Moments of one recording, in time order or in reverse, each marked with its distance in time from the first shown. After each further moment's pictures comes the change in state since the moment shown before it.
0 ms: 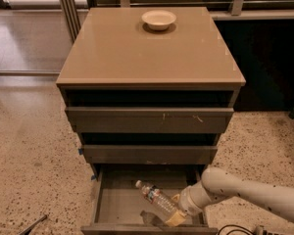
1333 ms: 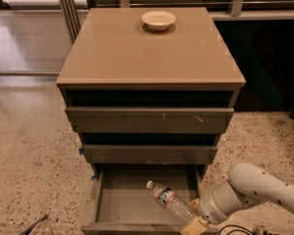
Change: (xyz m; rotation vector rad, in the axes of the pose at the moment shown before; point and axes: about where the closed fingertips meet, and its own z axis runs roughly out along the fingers) arm -0.019 0.096 -0.115 -0.037 0.006 0.137
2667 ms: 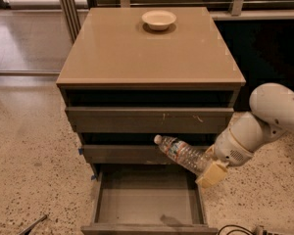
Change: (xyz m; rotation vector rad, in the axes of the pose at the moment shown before) arm -0.104 0.004 -0.178 0.051 0.105 -0.054
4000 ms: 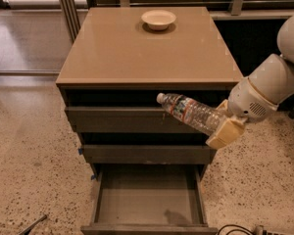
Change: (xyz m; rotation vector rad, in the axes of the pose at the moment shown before) arm -0.067 0.014 -0.125 0.138 0.006 -0.105
